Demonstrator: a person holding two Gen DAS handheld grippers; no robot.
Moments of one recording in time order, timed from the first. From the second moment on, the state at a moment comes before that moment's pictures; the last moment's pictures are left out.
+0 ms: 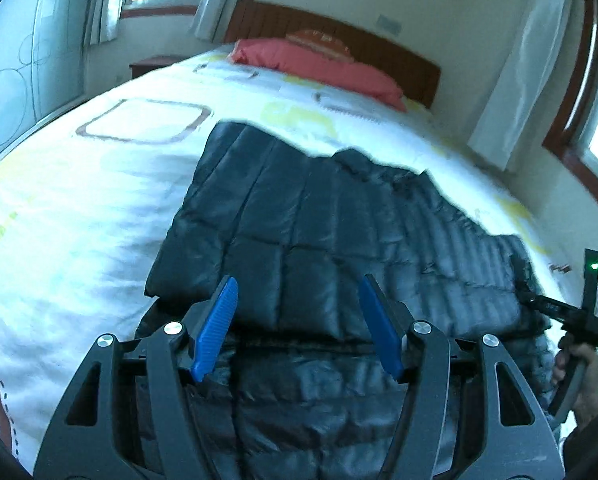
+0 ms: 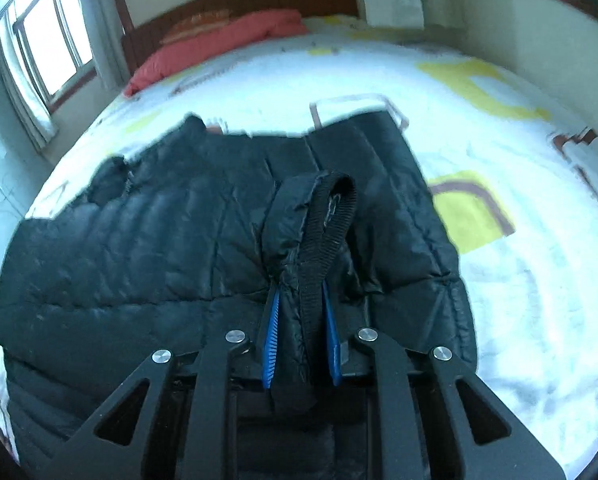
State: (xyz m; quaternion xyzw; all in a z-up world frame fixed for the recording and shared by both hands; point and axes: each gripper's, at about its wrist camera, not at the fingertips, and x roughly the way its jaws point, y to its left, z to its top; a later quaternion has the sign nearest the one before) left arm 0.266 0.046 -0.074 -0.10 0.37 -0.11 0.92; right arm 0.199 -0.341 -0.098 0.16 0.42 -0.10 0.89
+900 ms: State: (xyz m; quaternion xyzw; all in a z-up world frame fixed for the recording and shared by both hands) left arm 0.340 0.034 -0.075 -0.08 0.39 -0.07 0.92; right arm 0.267 -0.273 -0.073 0.09 0.38 -0.11 0.91
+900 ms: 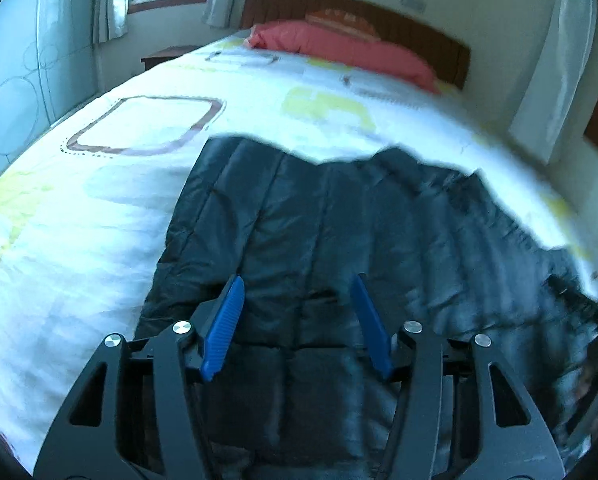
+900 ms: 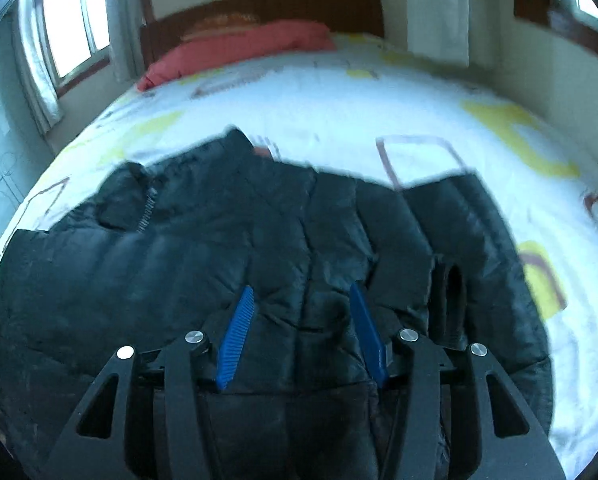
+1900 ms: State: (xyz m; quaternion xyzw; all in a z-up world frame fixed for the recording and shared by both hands) left arm 0.330 0.018 -0.115 -0.06 0.42 -0.07 0.91; right arm 0.239 -0.264 -0.116 0.06 0.40 -0.11 0.91
